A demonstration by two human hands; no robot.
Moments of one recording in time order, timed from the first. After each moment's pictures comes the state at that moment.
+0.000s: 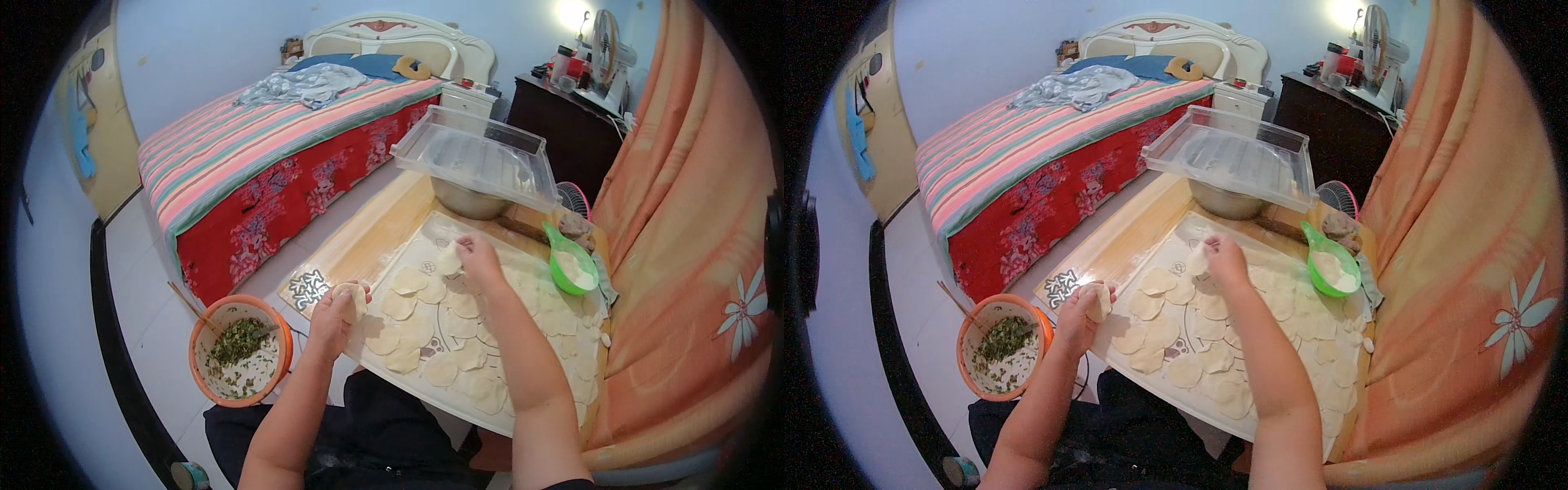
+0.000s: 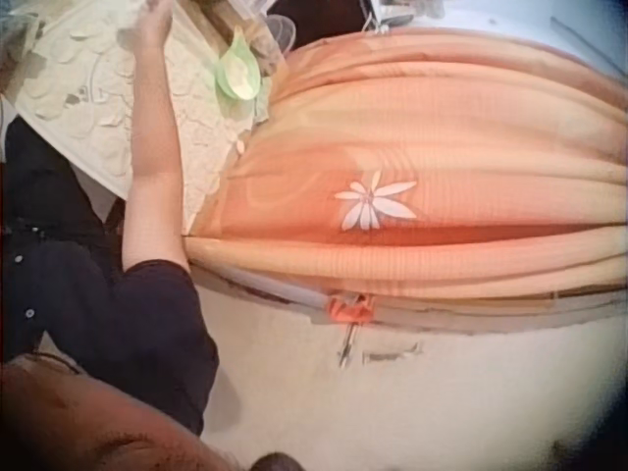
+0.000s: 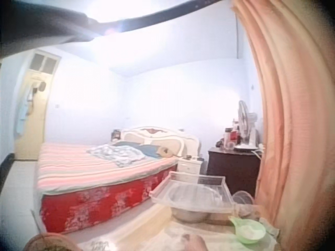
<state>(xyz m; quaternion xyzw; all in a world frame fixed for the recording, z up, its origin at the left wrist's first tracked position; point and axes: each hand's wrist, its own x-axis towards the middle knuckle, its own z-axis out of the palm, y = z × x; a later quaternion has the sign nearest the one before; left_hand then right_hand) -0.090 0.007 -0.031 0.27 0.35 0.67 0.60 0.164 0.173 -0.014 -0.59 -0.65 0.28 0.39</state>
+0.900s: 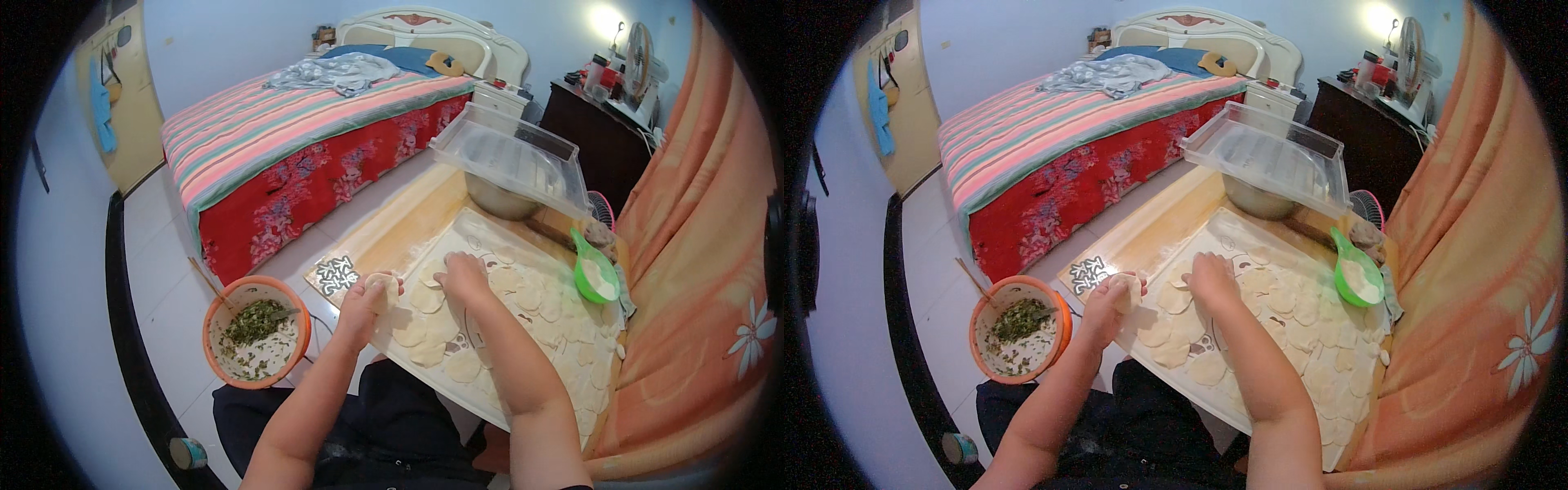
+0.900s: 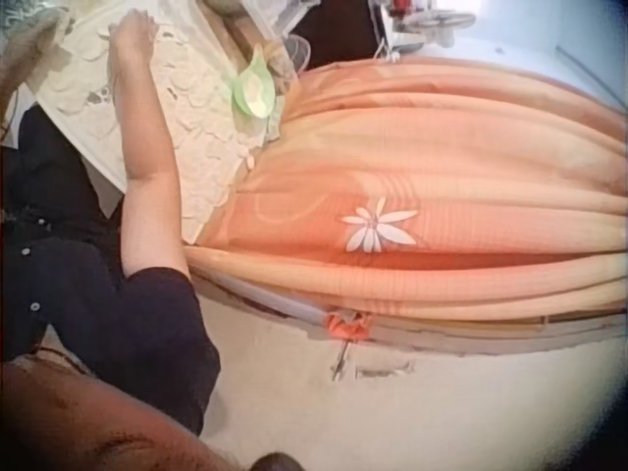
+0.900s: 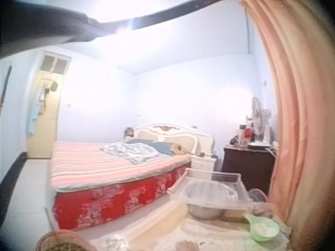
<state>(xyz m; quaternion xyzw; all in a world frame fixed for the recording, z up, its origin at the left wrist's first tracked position) -0.088 0.006 -0.036 0.29 0.34 0.67 0.59 0.094 0.113 -0.002 -0.54 -0.83 0.06 0.13</state>
